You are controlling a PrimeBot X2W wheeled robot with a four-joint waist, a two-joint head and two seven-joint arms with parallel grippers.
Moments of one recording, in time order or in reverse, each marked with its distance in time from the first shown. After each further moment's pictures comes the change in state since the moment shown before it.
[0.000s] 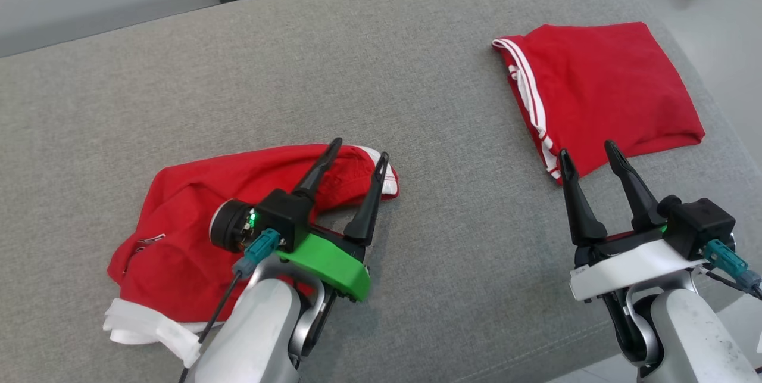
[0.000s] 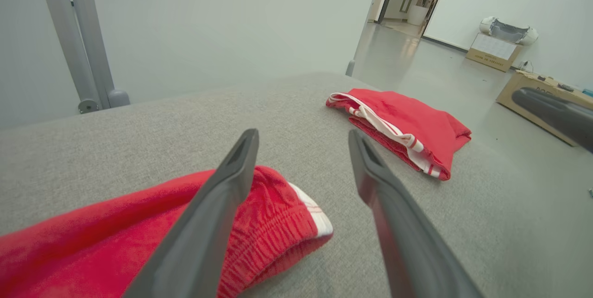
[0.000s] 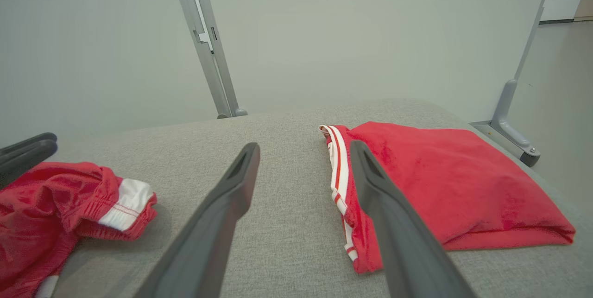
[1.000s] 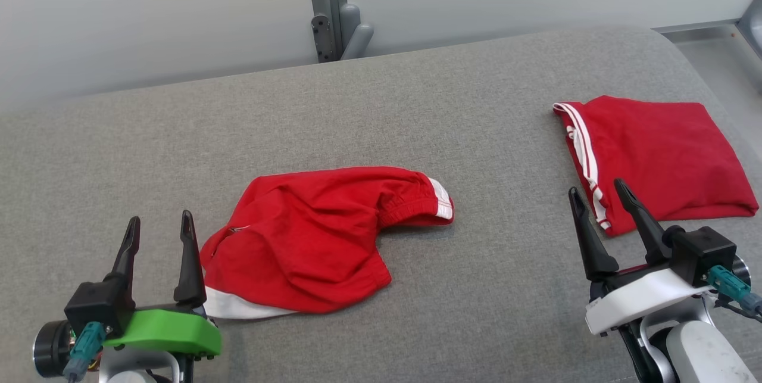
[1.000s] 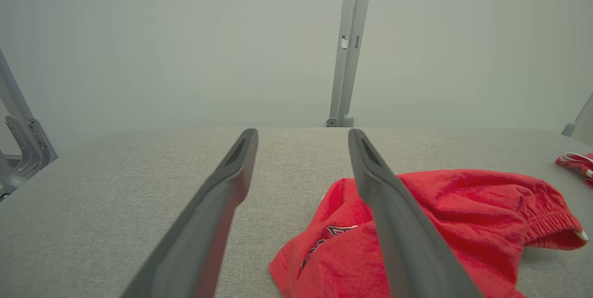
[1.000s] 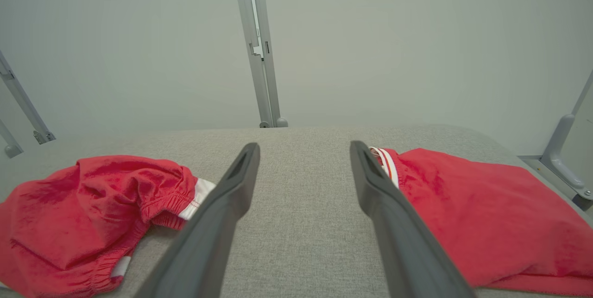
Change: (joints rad) left arm 0.331 0.208 0.314 -0.233 -0.077 0.223 -0.021; right arm 0.094 -0.041 -0.016 -0.010 -0.026 0.000 0.047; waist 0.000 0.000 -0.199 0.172
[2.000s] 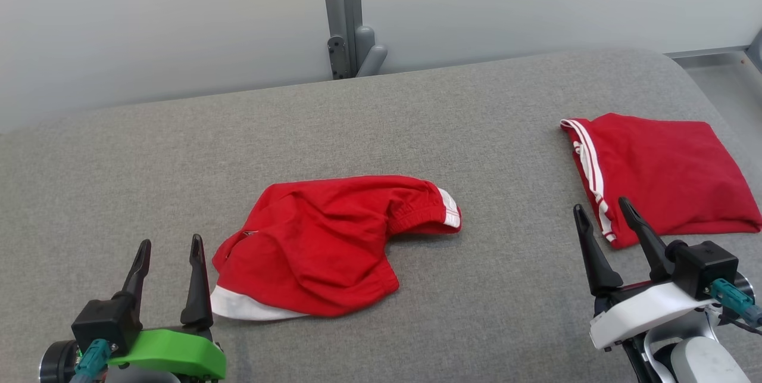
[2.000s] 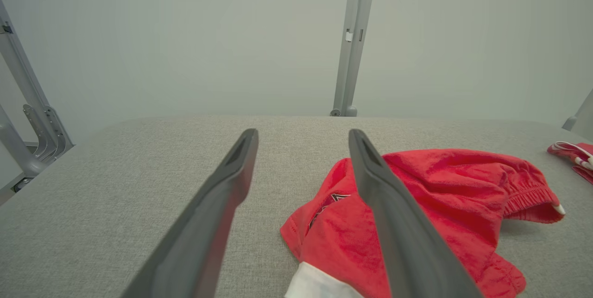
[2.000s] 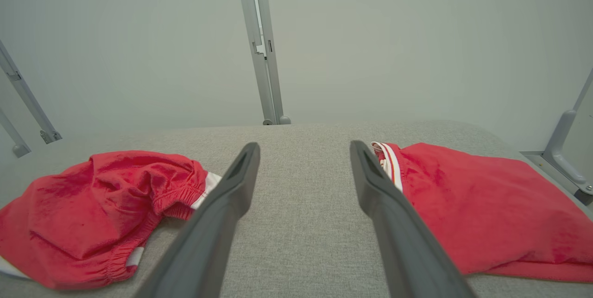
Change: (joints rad) left arm 0.079 0.025 -0.025 -0.063 -0.022 0.018 0.048; right arm 0.052 0.004 -0.016 -0.014 0.004 0.000 0.025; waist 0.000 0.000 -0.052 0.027
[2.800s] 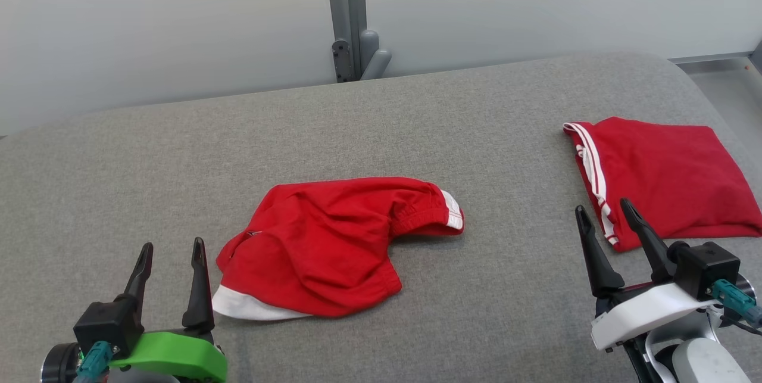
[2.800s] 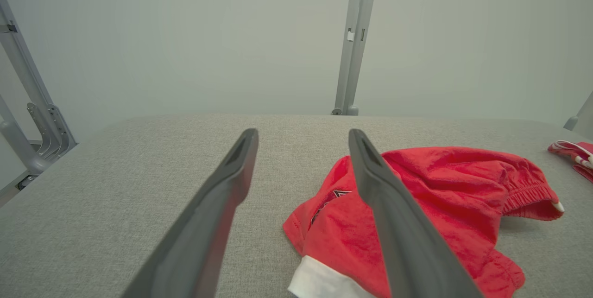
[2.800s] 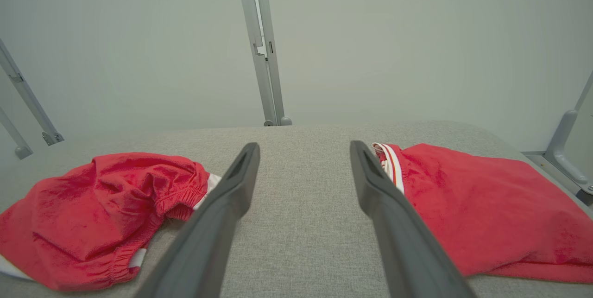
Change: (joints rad) left arm 0.005 0.007 -0.010 -0.001 -0.007 0.006 0.001; right arm 0.005 0.002 -0.006 -0.001 0.003 0.000 0.004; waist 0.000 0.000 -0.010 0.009
